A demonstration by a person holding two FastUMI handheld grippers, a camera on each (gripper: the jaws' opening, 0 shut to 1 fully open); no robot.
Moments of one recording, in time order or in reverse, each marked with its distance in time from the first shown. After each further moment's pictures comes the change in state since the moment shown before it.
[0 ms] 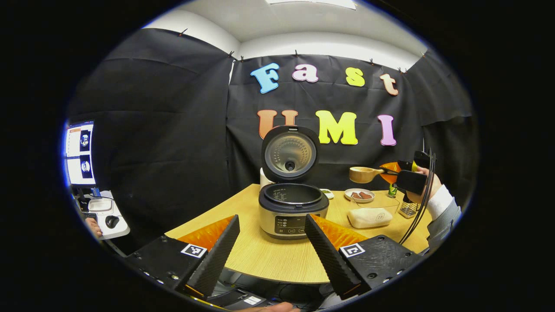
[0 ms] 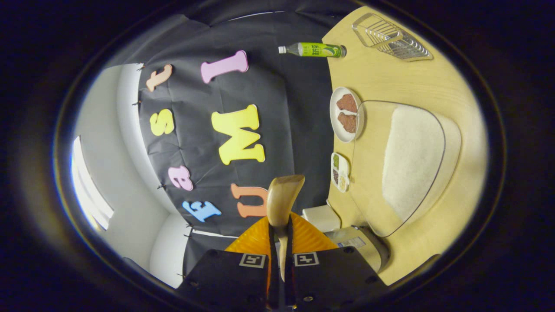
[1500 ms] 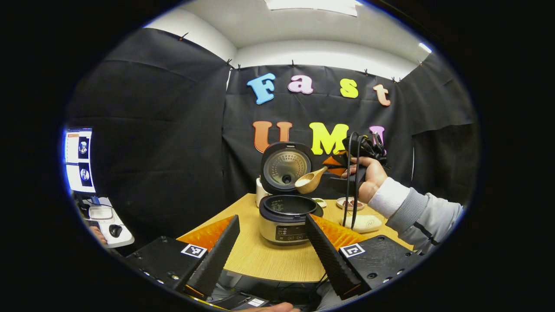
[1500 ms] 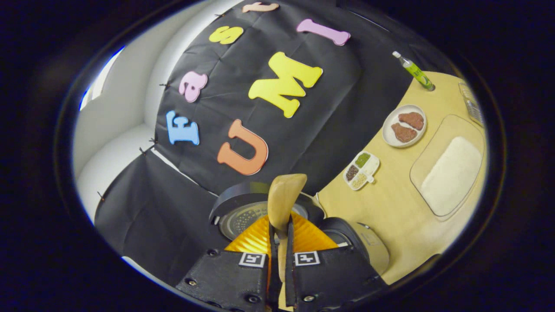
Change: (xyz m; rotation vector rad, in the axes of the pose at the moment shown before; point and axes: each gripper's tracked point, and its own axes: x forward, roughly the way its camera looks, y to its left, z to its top) left arm -0.031 0.019 0.037 -0.009 -0.048 -0.069; right arm 0.088 0.030 -0.168 -0.690 0.075 -0.166
